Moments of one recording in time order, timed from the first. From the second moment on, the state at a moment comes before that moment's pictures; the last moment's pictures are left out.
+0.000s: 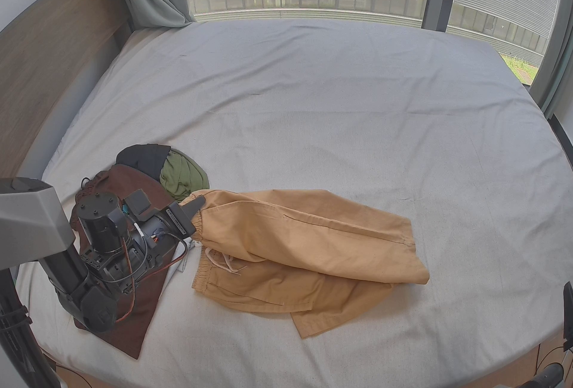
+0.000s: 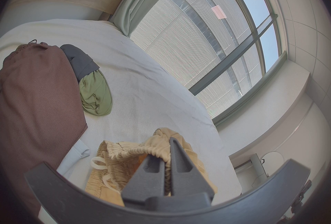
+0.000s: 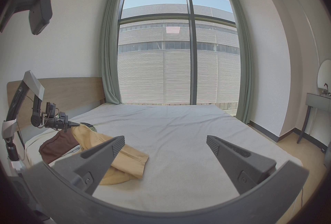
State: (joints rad) left arm -0.31 2.04 -0.41 -1.55 -0.15 -0.67; right arm -0.01 0.10 -0.09 -0.18 0.03 -0.01
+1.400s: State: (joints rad) left arm -0.31 2.00 -0.37 -1.55 -0.15 -0.53; right arm 0.01 1.11 -0.47 -0.21 0.46 0.04
